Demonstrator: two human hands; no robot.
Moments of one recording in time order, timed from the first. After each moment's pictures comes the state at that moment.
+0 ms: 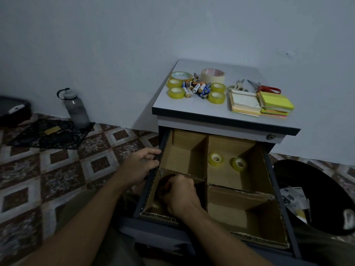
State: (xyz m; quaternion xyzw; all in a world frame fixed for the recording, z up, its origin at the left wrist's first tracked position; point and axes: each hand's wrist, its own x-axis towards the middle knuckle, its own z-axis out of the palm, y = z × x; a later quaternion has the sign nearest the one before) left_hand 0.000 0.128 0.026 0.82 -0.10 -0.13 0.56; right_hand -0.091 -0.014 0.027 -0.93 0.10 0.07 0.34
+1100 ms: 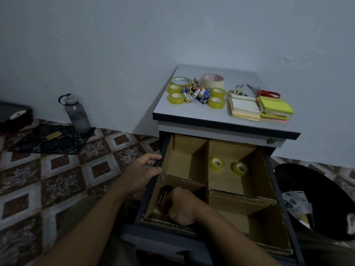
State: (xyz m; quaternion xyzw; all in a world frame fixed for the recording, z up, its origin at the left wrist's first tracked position) left_hand -0.002 0.127 0.025 0.81 -0.11 -0.14 0.55; right_hand -0.073 -0.026 0.015 -0.93 -0.03 0.29 0.21
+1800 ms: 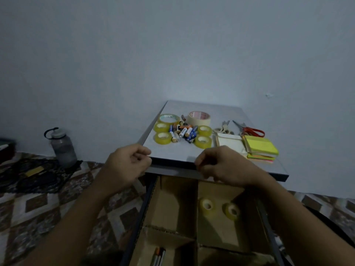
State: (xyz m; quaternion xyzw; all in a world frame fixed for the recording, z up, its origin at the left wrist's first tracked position) left_hand 0.050 0.101 0.137 0.85 -0.21 0.07 0.48; right_hand -0.026 -0.157 0.188 -0.95 -0.03 0.01 0.31
